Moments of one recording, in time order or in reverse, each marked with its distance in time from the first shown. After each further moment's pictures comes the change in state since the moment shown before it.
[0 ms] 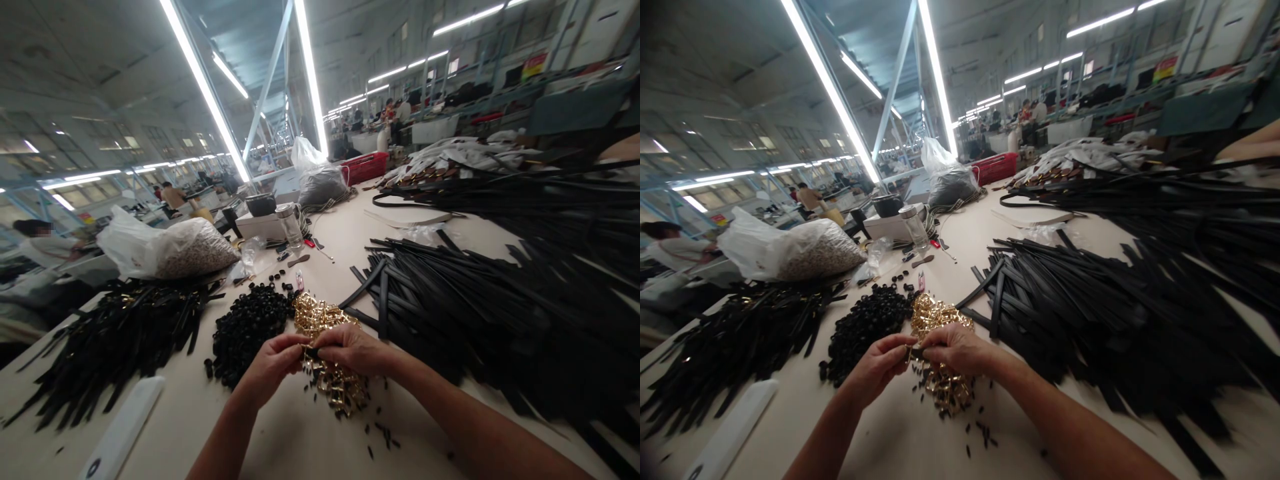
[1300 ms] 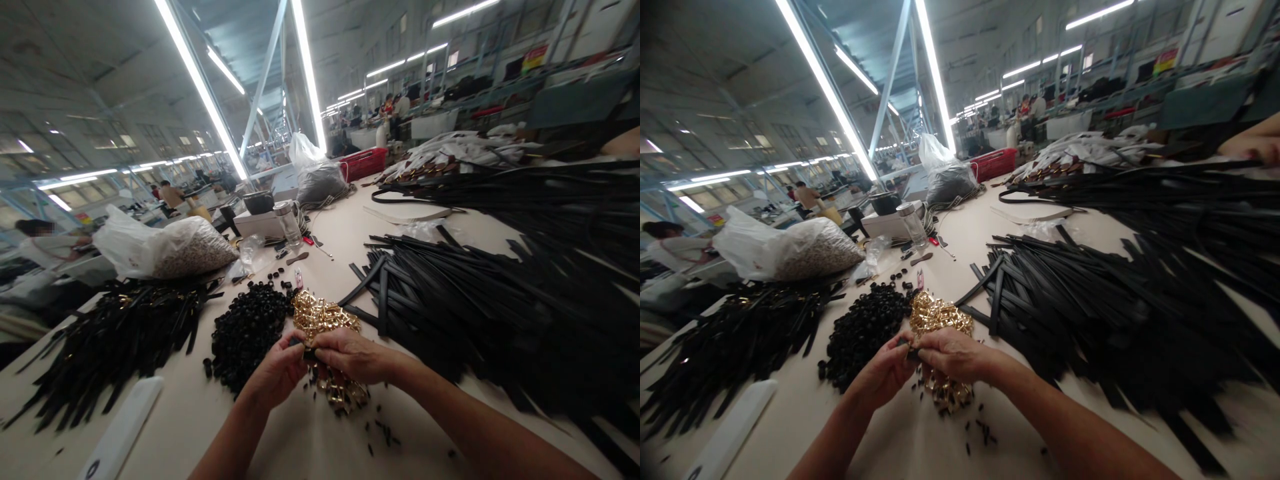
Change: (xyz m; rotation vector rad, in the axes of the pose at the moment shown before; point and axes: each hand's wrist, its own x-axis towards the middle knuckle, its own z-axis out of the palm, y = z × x) left_hand 0.003 -0.010 0.017 -0.429 -0.149 -0.056; right_hand -0.011 -0.025 0.004 -0.064 -0.161 -0.051
